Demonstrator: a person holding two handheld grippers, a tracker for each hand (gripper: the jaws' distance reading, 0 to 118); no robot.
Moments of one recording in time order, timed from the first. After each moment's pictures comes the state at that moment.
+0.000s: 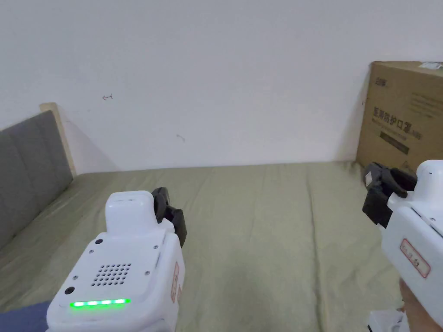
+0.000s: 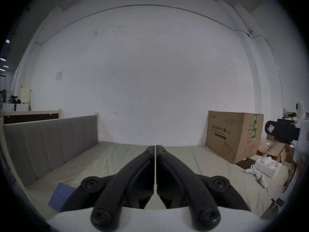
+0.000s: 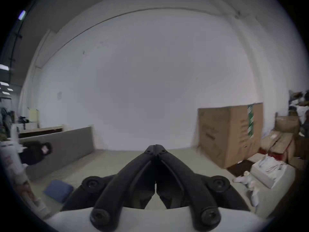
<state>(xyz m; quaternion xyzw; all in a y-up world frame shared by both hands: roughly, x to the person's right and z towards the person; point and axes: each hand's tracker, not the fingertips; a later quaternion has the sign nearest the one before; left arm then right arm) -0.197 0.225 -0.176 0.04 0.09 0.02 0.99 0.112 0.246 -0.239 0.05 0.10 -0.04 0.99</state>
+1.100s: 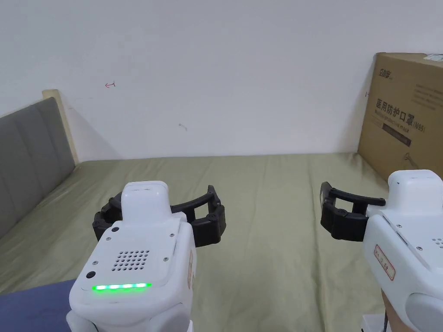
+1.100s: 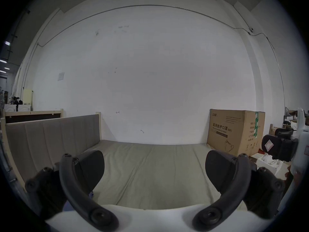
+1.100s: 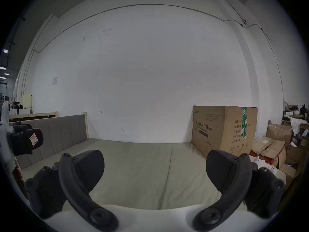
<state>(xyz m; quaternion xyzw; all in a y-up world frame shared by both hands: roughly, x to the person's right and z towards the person) -0.196 0.218 -0.175 0.02 0.10 0.02 0.99 0.085 0.220 -0.235 0.01 0.10 0.00 0.99</state>
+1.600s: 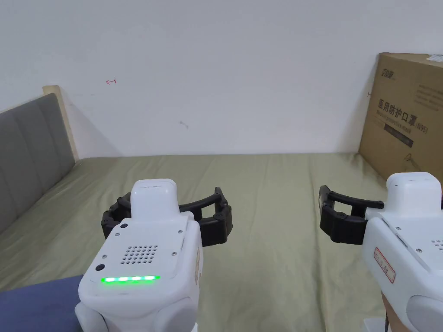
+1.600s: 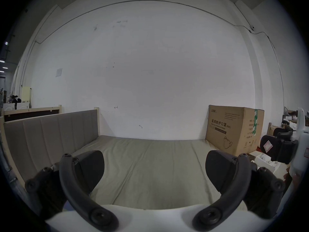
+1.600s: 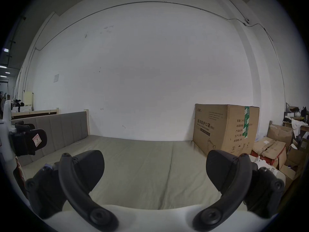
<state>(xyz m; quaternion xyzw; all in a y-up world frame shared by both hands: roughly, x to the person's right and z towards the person) -0.197 0.216 -0.181 0.00 0.09 0.03 1.00 0.080 0.220 -0.237 0.00 0.11 0.01 0.99</state>
